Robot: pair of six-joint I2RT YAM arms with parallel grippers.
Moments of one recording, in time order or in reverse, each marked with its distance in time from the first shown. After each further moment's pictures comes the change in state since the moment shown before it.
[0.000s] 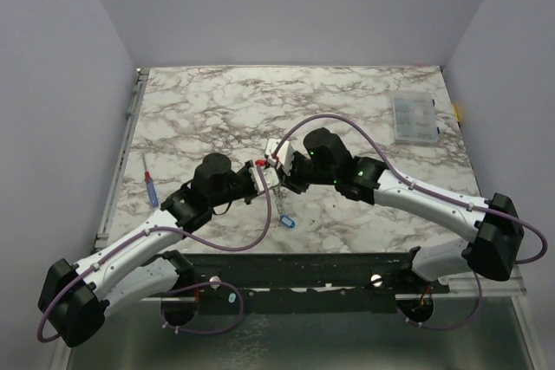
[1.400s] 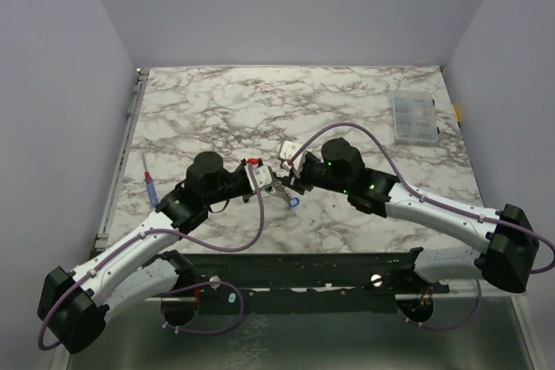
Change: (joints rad) left arm 0.046 -0.034 0.000 0.039 0.103 -0.028; right arm -0.010 -0.117 -0.187 0.259 0.067 -0.020
